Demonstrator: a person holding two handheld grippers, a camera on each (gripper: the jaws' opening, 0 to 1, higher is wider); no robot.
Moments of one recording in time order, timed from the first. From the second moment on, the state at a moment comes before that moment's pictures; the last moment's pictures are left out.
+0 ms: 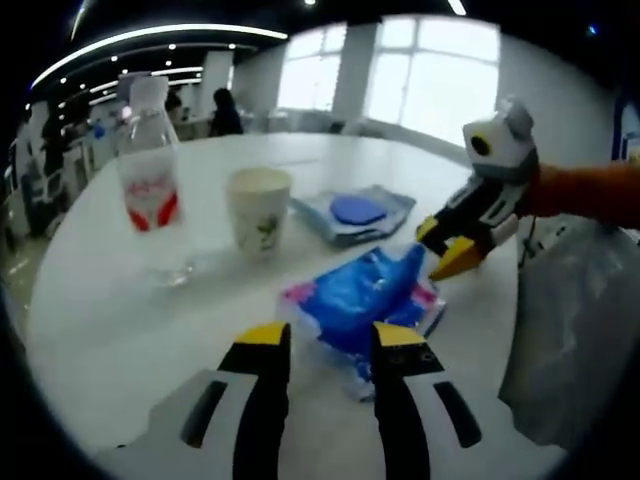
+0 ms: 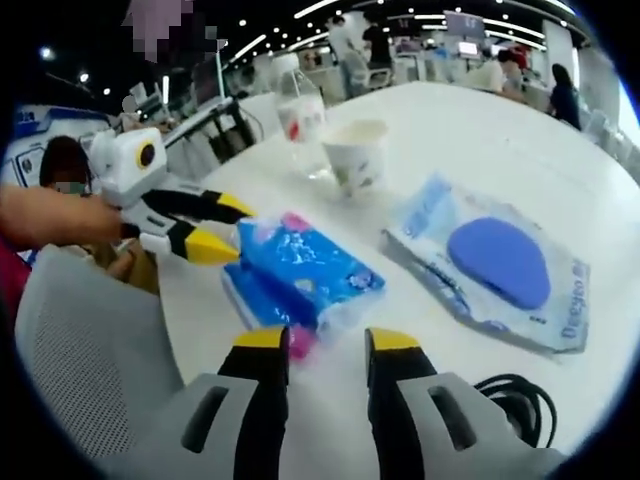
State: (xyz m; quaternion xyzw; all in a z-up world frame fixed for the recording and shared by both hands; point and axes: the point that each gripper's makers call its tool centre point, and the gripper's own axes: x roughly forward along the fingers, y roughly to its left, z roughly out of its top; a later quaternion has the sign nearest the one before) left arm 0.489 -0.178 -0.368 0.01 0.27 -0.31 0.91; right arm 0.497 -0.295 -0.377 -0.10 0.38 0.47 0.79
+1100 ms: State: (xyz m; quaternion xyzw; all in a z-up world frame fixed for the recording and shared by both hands) left arm 0.507 -0.198 -0.332 0.00 0.27 -0.32 0.91; right arm 0.516 -0.319 -0.349 -0.09 0.36 0.46 0.81
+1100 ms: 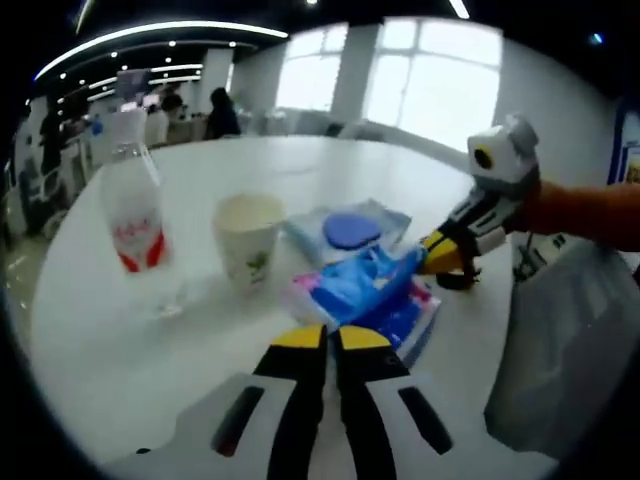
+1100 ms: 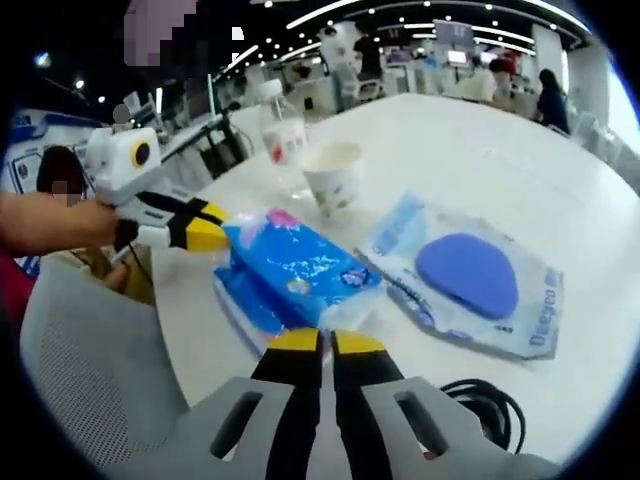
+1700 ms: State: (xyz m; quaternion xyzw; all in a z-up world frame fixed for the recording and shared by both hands) left arm 0.539 -0.262 -0.286 0.03 0.23 -0.36 0.91; right arm 0.543 -0.381 -0.308 -0.09 0.33 0.41 0.84
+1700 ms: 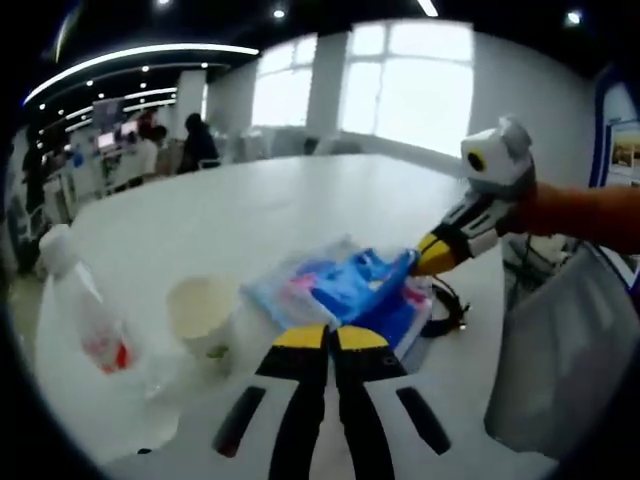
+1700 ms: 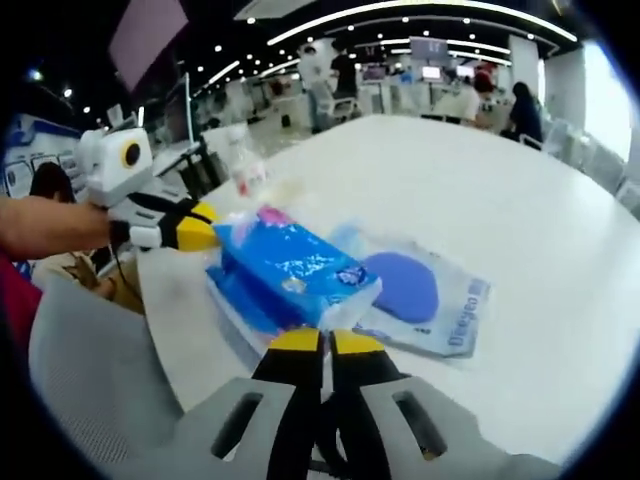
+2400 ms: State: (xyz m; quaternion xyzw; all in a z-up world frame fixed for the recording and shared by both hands) left arm 0.579 -0.362 -0.256 0.04 0.20 -0.39 0.90; right arm 0.577 -0.482 -0.265 -0.11 0.32 0.34 0.88
